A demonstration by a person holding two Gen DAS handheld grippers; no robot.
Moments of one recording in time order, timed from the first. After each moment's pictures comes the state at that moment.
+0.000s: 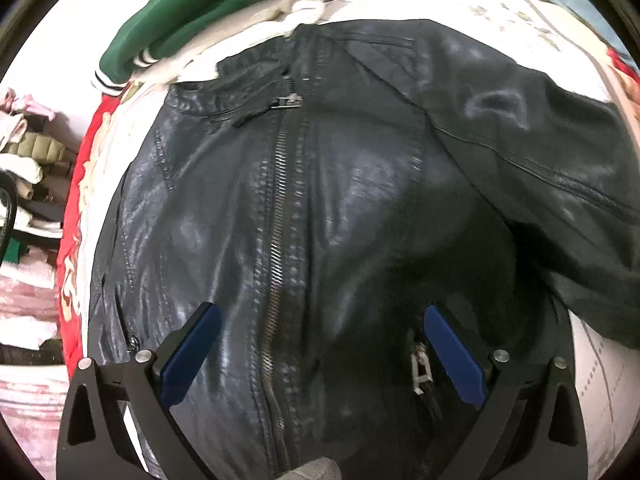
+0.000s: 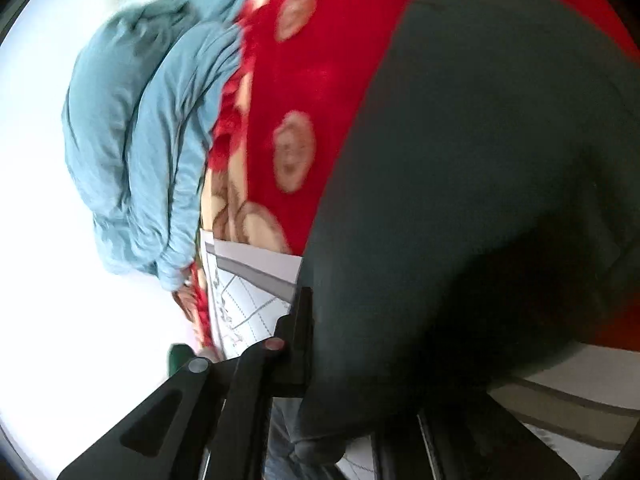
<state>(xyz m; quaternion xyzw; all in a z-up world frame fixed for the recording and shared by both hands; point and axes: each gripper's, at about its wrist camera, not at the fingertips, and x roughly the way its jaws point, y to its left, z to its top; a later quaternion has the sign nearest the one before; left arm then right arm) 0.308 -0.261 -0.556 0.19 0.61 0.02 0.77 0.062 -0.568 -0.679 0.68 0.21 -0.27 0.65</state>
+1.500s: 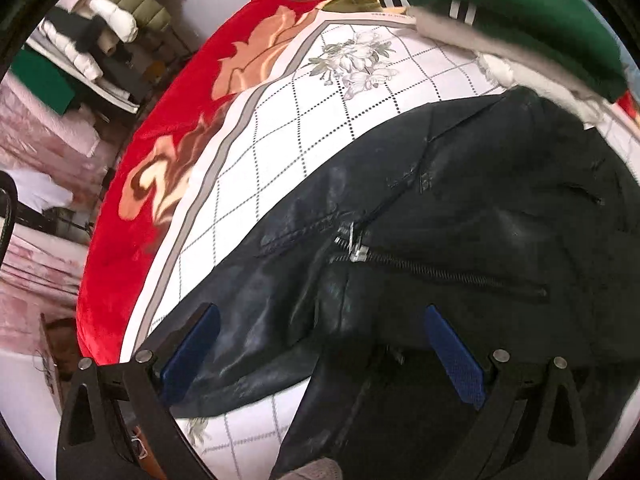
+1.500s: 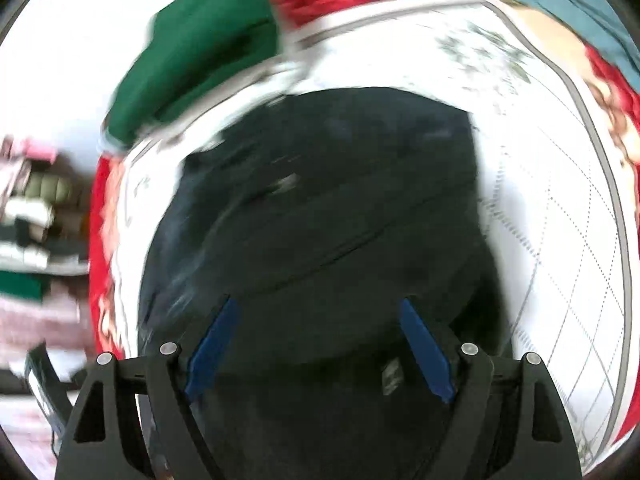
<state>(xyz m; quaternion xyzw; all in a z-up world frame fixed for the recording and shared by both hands) 0.332 0.012 -0.514 0.03 0.61 0.19 0.77 0.309 -0.314 -0.604 0.30 0.62 -0.02 0.73</state>
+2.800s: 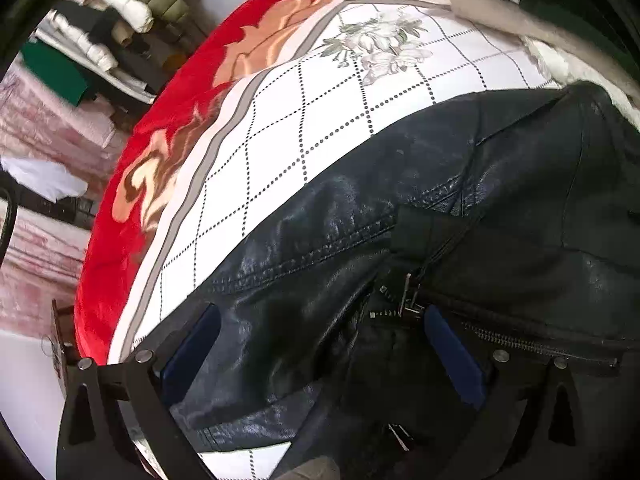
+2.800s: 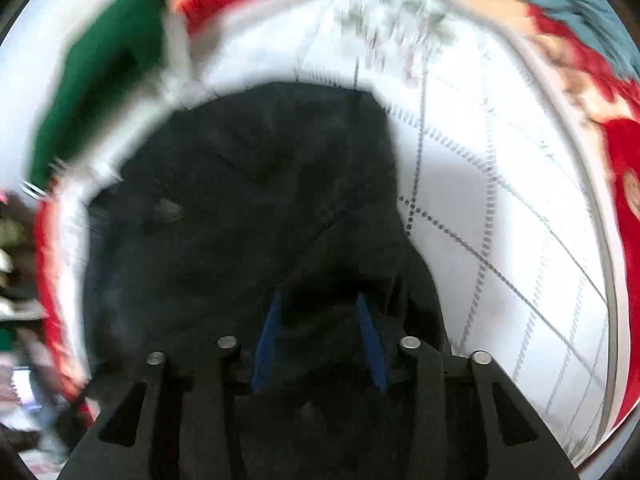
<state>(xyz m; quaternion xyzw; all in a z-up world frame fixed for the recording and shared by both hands) 0.361 0.024 -0.556 0.03 0.61 0.24 0.76 0.321 -0.345 -0.666 0.23 0.67 -0.12 0.69</state>
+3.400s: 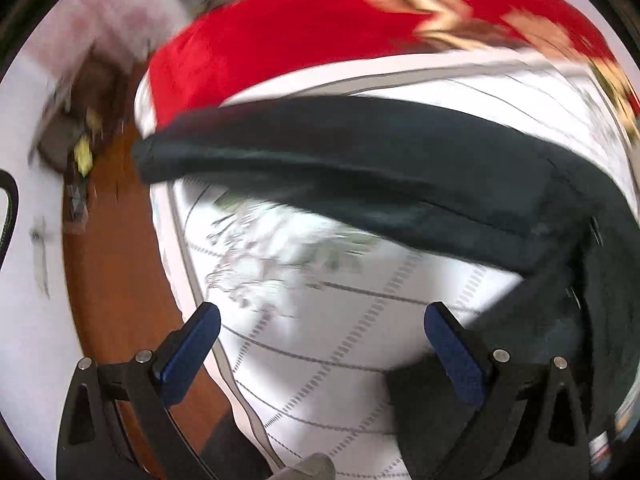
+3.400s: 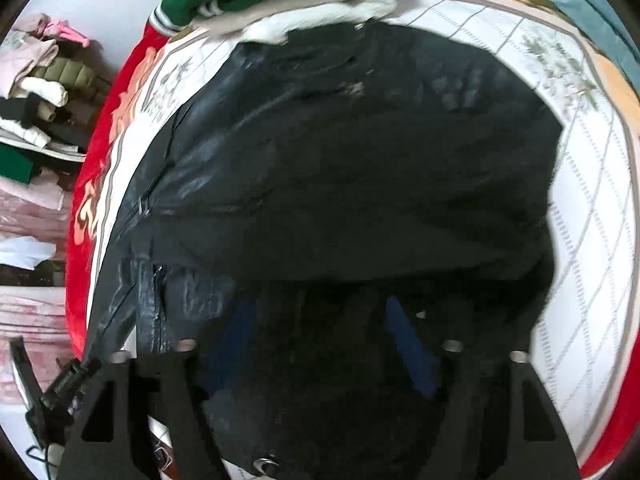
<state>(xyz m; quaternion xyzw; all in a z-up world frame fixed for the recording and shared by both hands) 0.108 0.158 -0.526 -0.32 0.58 0.42 0.62 0.280 -0.229 -0.600 0.14 0.66 0.11 0.73</state>
